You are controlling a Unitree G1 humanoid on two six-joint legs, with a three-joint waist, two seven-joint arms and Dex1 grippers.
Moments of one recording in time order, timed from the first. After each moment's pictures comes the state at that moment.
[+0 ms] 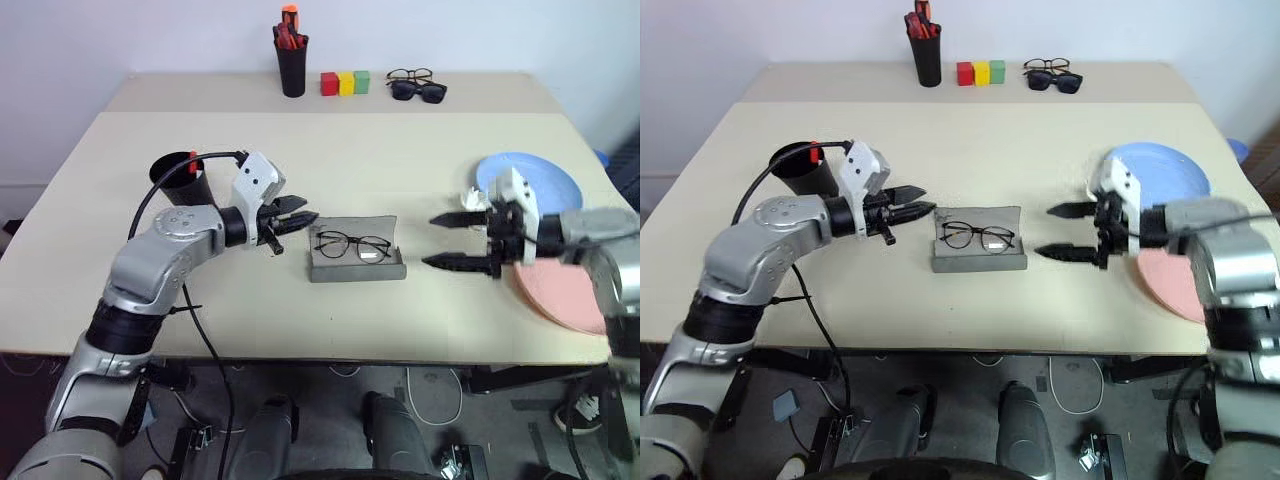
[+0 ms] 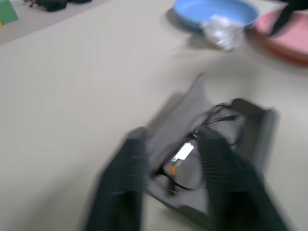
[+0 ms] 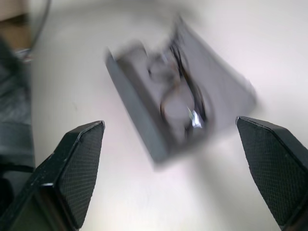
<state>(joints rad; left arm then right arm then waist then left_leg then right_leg) -0.75 0.52 -0.22 0.00 -0.41 0.67 -0.67 -0.27 -0.86 -0.19 -0.17 0.34 0.59 1.21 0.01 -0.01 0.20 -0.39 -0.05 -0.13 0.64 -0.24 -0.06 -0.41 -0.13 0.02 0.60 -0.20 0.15</state>
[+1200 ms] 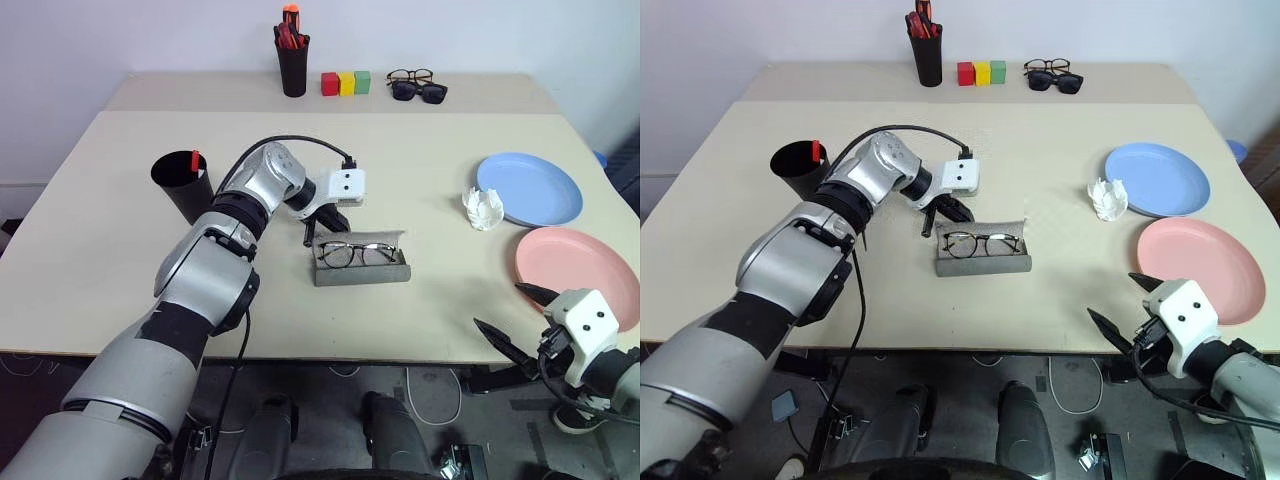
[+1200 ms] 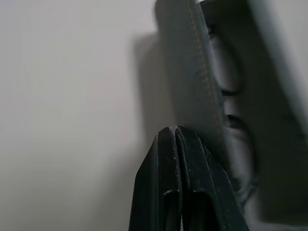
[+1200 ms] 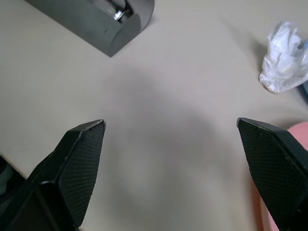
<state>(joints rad) -1.39 0.17 -0.37 1.28 0.24 -0.07 -1.43 0.44 -0.64 -0.52 -0.59 0.30 0.36 0.77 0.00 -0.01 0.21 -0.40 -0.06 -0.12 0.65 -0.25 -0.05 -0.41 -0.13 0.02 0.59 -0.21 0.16</state>
